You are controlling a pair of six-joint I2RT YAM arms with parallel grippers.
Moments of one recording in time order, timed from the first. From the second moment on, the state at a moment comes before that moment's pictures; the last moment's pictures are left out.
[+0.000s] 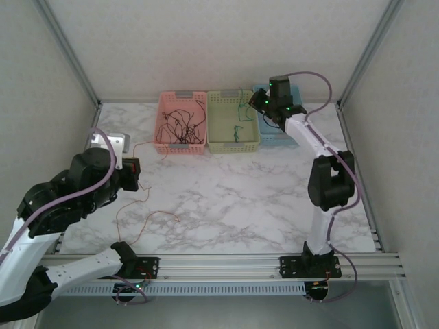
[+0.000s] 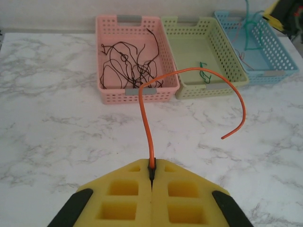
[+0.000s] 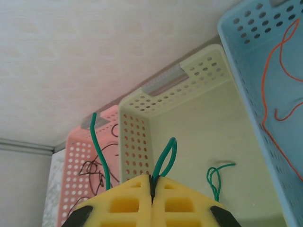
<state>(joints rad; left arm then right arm) -0.82 0.88 1.49 -1.24 -0.44 -0.49 0.31 1.97 1.72 -0.28 -0.15 0.77</state>
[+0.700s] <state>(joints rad) -0.80 0.94 1.36 -1.11 -0.32 -0.50 0.36 1.91 1.64 -0.35 -0.25 0.61</state>
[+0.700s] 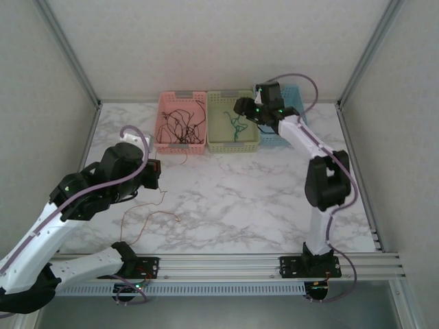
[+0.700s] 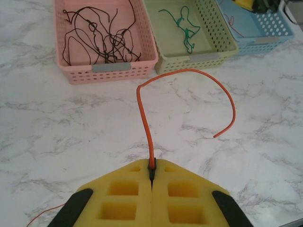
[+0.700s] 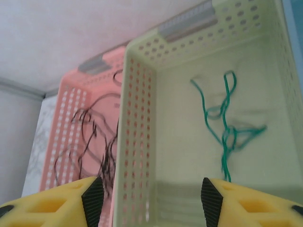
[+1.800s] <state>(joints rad) -0.83 1.36 1.17 -0.74 0.06 -0.61 0.26 1.17 0.75 -0.20 -0.18 0.48</state>
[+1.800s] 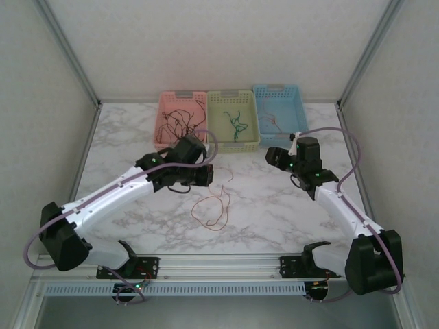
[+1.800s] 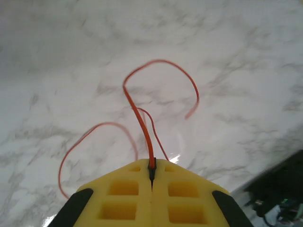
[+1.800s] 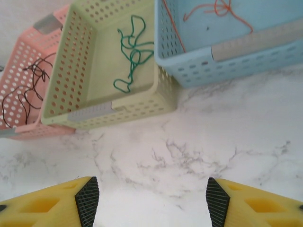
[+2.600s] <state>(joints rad) -0.82 1.27 0.81 -0.68 0.07 -0.68 0.70 1.48 0.81 -0.27 -0.17 0.48</state>
